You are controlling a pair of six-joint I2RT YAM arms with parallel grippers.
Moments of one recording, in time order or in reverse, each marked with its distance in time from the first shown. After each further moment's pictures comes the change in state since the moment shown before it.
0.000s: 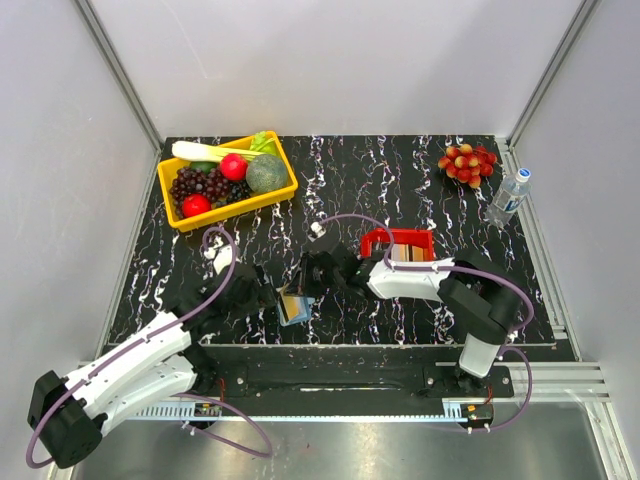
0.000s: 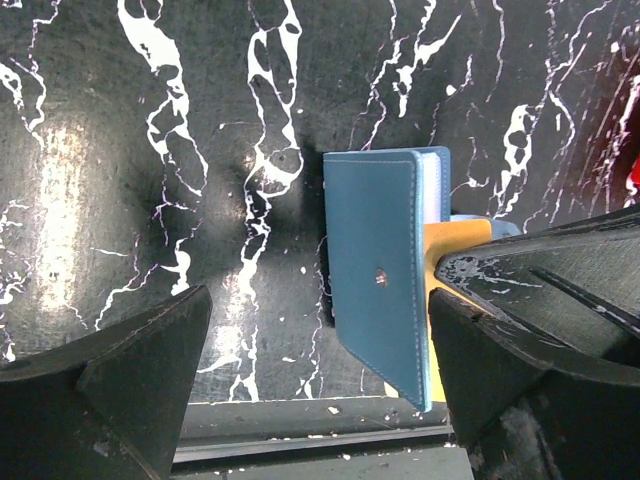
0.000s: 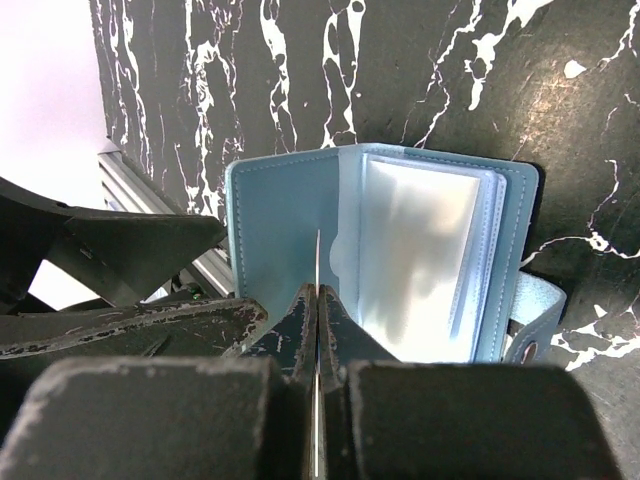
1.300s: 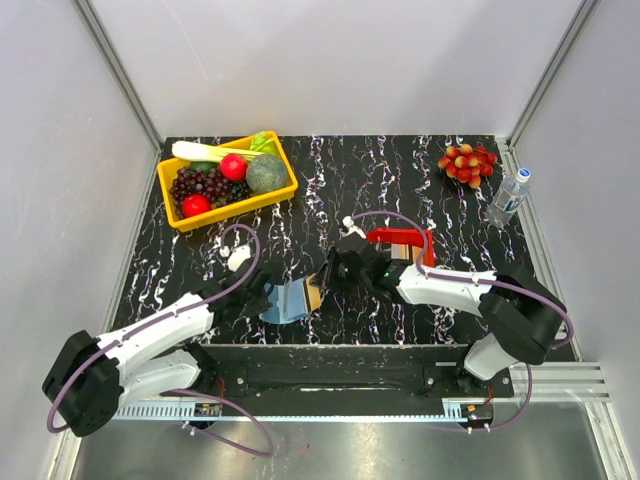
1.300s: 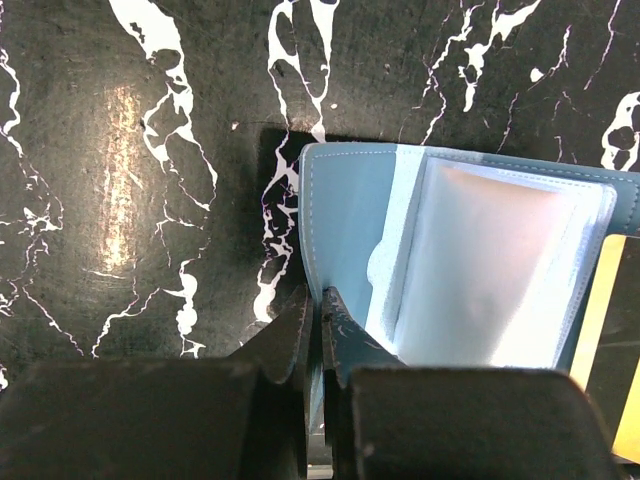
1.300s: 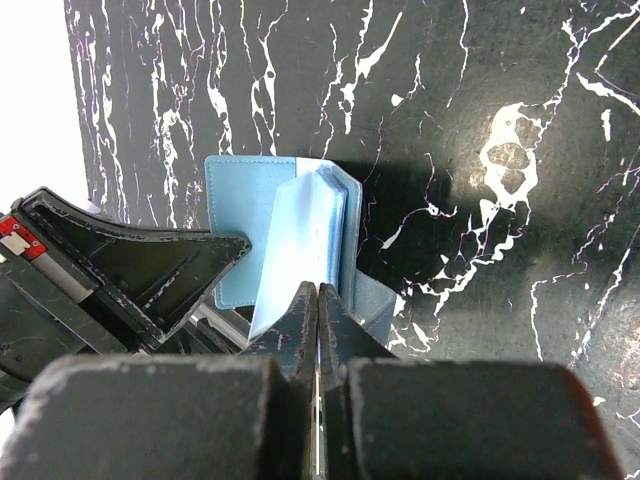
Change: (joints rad) left arm 0.001 0.241 -0.003 0.087 -0.002 0.014; right arm -0.068 -0.216 -0.158 -0.056 0.135 -0.019
